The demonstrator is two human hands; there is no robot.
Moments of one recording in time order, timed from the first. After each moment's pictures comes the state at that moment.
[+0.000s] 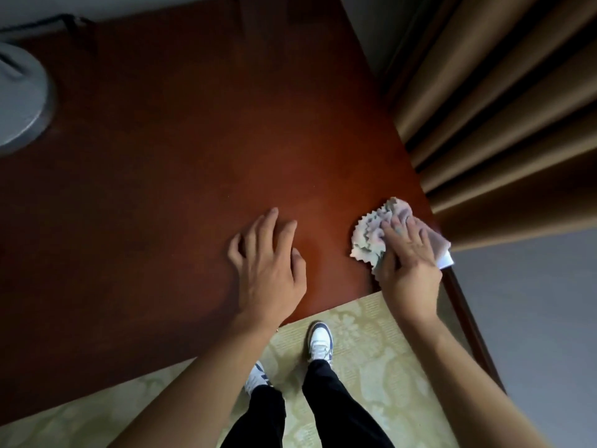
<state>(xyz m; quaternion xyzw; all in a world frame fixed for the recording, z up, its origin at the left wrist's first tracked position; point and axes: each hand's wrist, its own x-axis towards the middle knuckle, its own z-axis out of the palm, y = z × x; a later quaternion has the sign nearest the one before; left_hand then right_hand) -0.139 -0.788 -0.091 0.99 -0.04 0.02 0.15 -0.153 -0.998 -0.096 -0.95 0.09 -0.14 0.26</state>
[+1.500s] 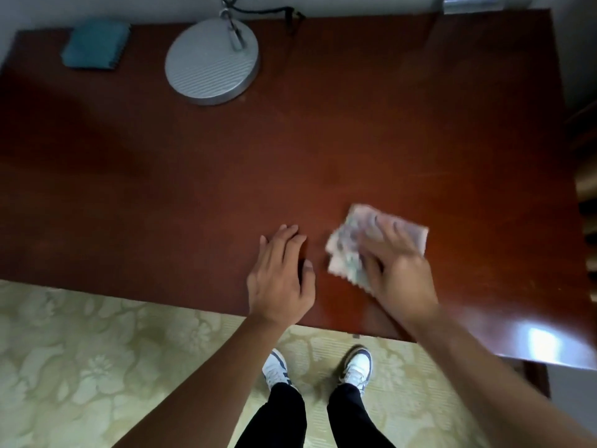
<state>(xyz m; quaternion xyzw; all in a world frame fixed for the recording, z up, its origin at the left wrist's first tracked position) -0.187 -0.676 -0.094 0.97 0.13 0.10 0.19 -0.101 -0.859 -0.082 -0.92 -0.26 0.02 0.31</state>
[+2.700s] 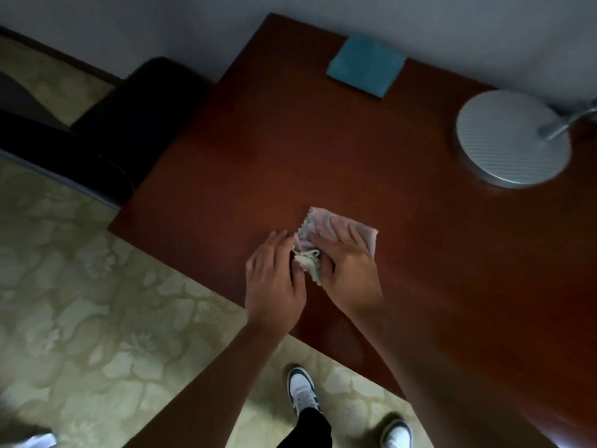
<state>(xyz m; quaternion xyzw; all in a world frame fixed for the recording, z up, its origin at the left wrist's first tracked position) -0.301 -0.267 -0.103 0.91 0.33 0.16 0.20 -0.185 -0.356 -0.094 -0.85 -0.43 0.11 0.30</state>
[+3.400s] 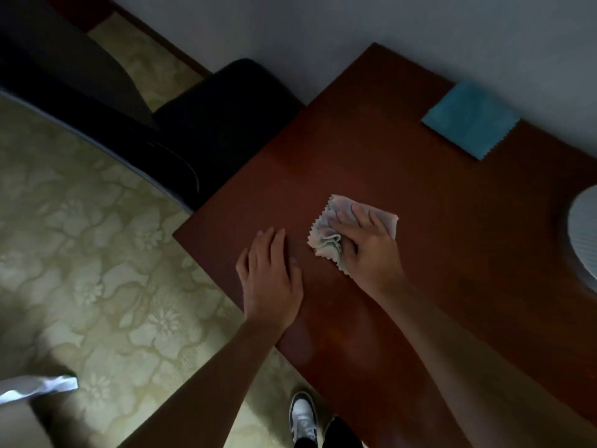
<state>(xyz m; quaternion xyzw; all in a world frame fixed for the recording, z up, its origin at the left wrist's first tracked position) -0.308 -0.173 -0.096 0.85 0.50 0.11 0.14 -0.130 -0.229 -0.091 -0.78 -0.52 0.17 0.29</state>
